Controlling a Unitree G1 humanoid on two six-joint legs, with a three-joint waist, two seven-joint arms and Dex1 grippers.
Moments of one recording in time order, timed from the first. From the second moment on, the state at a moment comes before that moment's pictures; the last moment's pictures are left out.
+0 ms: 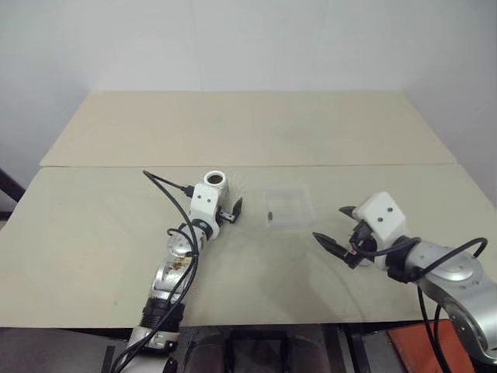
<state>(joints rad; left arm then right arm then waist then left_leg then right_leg) -0.30 0.12 -0.06 0.00 -0.04 0.26 -0.25 -0.07 -0.77 -0.12 -0.76 0.43 0.88 0.47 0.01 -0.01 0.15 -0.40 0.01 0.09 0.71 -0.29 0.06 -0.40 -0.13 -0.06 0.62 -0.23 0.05</state>
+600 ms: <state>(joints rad) 0.05 0.29 -0.05 -0.52 -0.08 0.42 -0.33 -0.08 -0.86 -0.16 -0.73 0.44 0.85 0.63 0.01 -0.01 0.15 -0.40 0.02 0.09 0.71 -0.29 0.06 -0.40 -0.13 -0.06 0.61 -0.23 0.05</state>
